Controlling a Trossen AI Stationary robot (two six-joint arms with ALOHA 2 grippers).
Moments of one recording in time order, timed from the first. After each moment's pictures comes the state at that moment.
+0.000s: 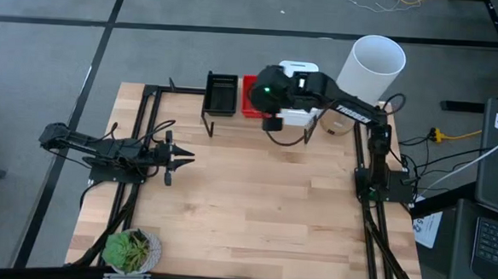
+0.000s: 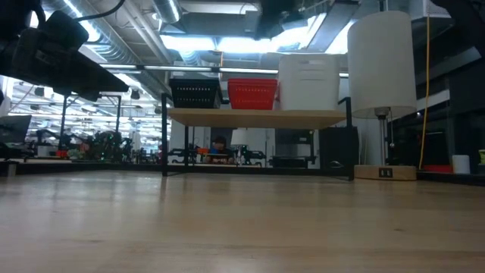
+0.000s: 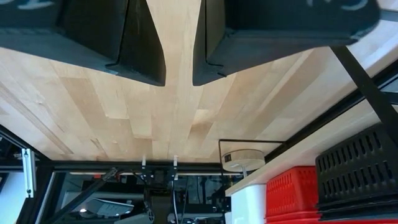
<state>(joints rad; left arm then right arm) -0.18 0.14 0.01 0.06 -0.37 -0.01 -0.20 1.98 2.33 -1.27 0.36 -0.48</state>
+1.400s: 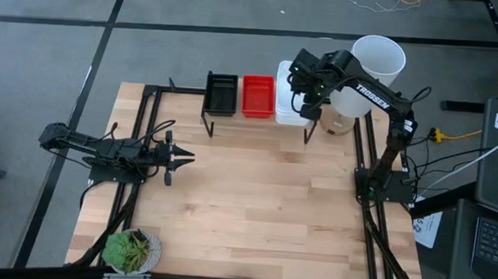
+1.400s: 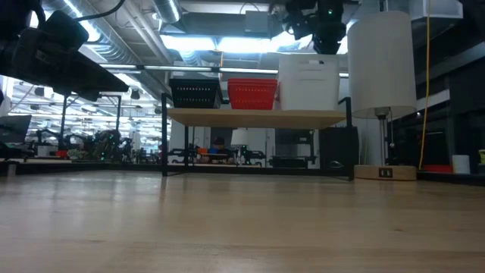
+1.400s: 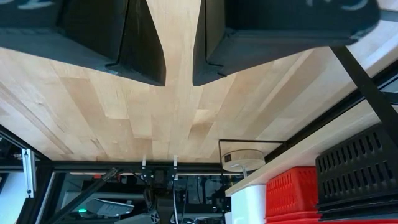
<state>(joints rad) -0.18 0.14 0.01 0.06 -0.37 -0.01 -0.51 1.79 2.01 -1.57 0.24 -0.32</state>
